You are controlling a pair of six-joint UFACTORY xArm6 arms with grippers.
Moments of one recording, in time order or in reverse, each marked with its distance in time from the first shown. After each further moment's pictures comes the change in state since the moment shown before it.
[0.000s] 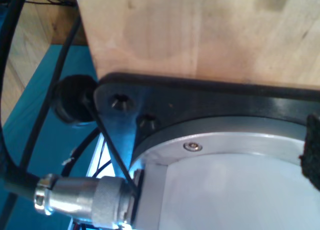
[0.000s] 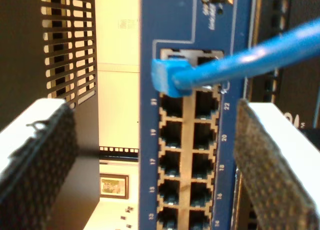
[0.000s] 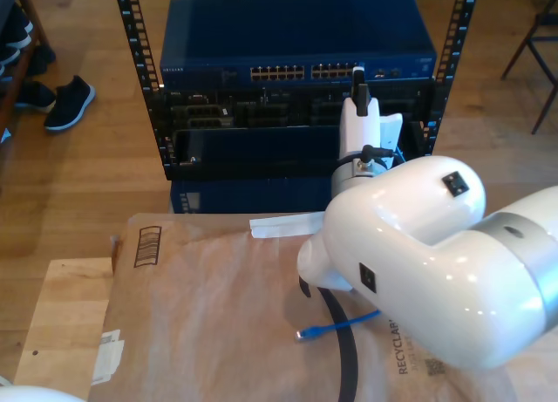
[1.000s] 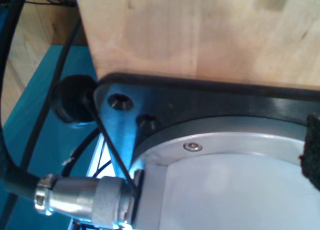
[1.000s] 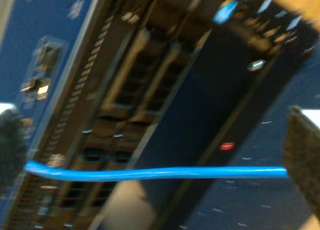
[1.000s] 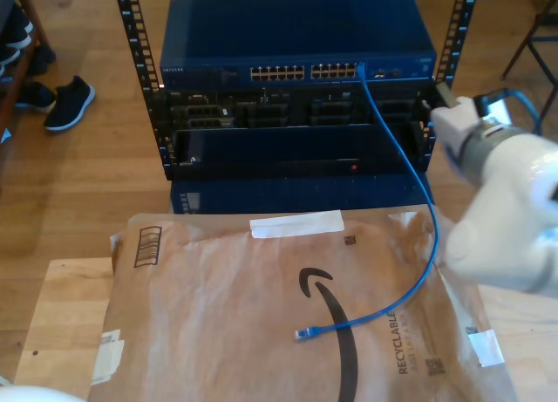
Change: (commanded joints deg) left arm 0.0 0.0 0.0 0.0 0.0 0.0; right arm -21.5 -47.7 28.7 -15.7 62.2 -28.8
